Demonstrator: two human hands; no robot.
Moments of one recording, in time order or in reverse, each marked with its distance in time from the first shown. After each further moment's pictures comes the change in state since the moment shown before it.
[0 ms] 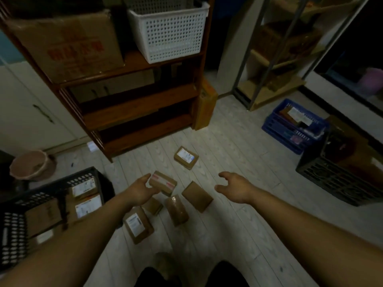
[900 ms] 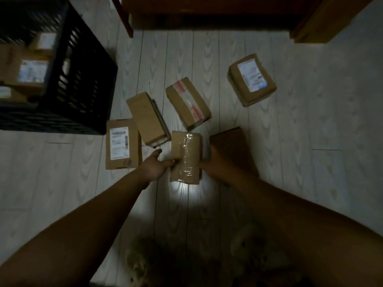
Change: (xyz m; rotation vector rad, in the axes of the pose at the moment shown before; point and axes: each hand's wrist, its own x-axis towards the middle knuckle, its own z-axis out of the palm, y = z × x) left_hand 0.375 -0.293 0.302 -0.492 0.272 -0.524; right_hand 0.457 0.184 0.356 0.121 -0.434 -0.160
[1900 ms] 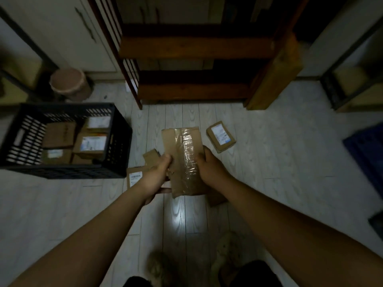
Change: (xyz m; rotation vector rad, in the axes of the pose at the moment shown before) left_hand -0.283 0.159 -0.132 -0.407 -0.173 0.253; right_hand -0.276 -0.241 -0.101 0.101 0.220 -0.180
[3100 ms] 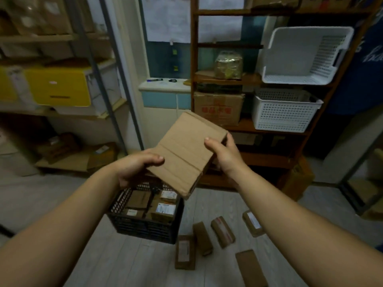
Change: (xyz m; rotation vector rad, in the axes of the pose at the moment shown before) left_hand -0.416 0.181 -0.241 -0.104 -0.033 0.427; right_hand -0.298 -0.355 0.042 0.540 0.055 -0.602
